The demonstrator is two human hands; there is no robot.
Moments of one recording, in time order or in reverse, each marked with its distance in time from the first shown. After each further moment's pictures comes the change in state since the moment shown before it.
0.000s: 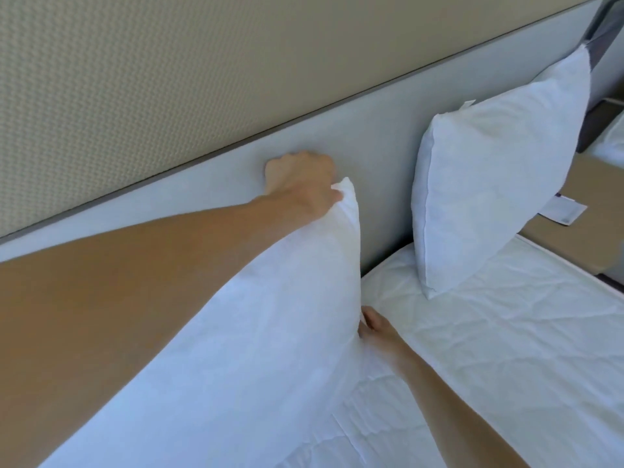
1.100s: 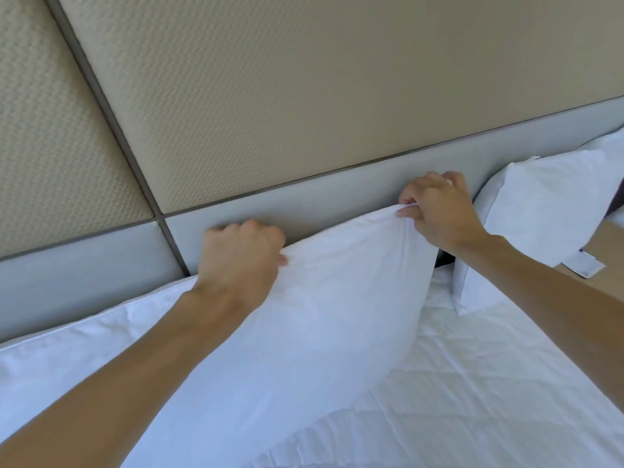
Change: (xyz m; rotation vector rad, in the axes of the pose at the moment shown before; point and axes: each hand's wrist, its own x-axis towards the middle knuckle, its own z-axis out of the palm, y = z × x) left_hand -0.210 -0.167 -0.038 0.128 0.039 -0.199; right_hand -0.057 -0.276 0.017 -1.280 0.454 -0.933
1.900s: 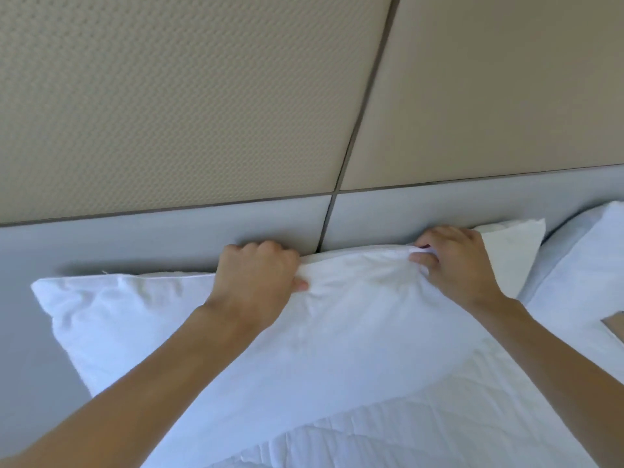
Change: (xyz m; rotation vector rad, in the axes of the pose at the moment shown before) left_hand -0.108 -0.127 0.002 -0.088 -0.121 -0.103; right_hand -0.030 -0.161 0.017 0.085 -0.071 -0.056
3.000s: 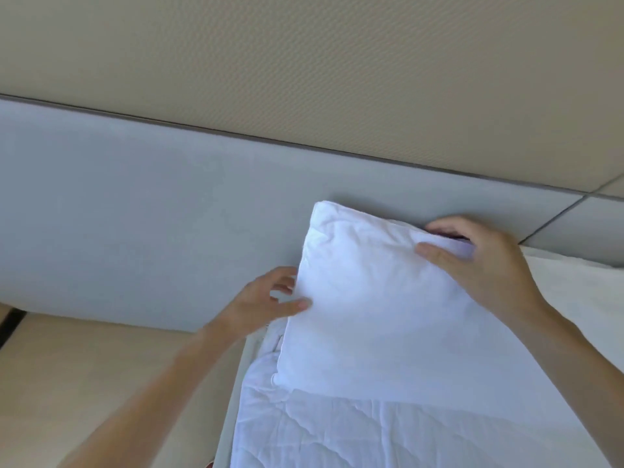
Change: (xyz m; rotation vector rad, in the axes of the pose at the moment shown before) left_hand -0.196 -0.200 0.117 -1.260 -0.173 -0.508; right_hand -0.001 -0.277 -0.011 0.655 -0.206 -0.110
